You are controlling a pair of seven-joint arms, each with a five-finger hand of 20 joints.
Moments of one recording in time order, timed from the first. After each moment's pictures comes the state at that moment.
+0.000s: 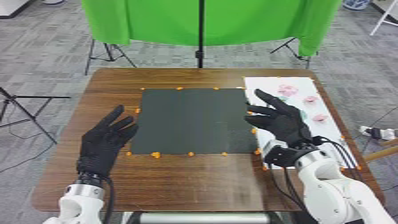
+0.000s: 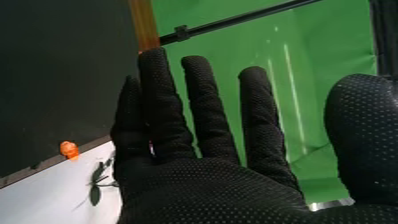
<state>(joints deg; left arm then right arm) 125.9 -64.0 -89.0 -124.7 36.6 10.1 13.1 -111.1 -65.2 87.0 -121.5 -54.2 5.7 10.5</state>
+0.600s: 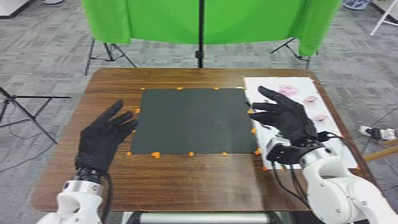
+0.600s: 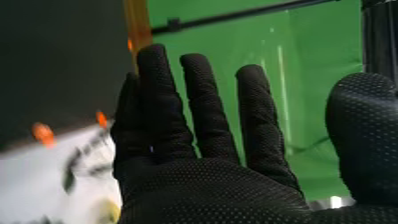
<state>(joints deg) 124.5 -61.1 -88.7 -124.6 36.2 10.1 14.8 -111.4 -61.4 86.9 -124.7 -59.0 10.8 11.0</state>
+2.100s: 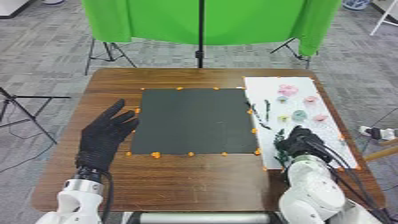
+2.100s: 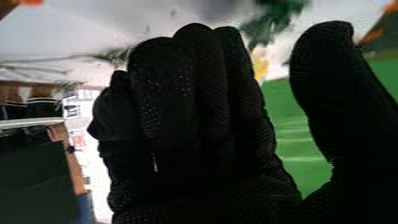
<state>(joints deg) 124.4 -61.3 -88.6 -125.0 36.5 9.8 14.1 -98.9 -50.0 62.4 -121.7 -132.4 -3.7 66.6</state>
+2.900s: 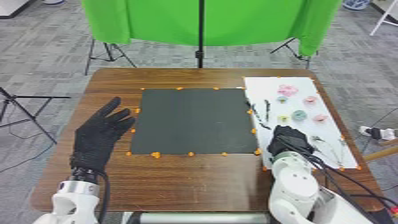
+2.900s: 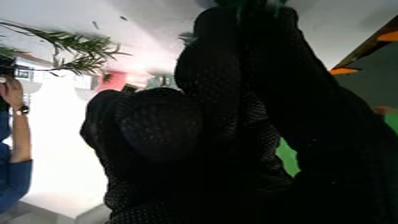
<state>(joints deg) 125.9 -59.4 -89.1 -126.3 36.3 10.7 17.3 -91.5 -49.8 53.1 -117.9 -137.8 -11.9 66.0</state>
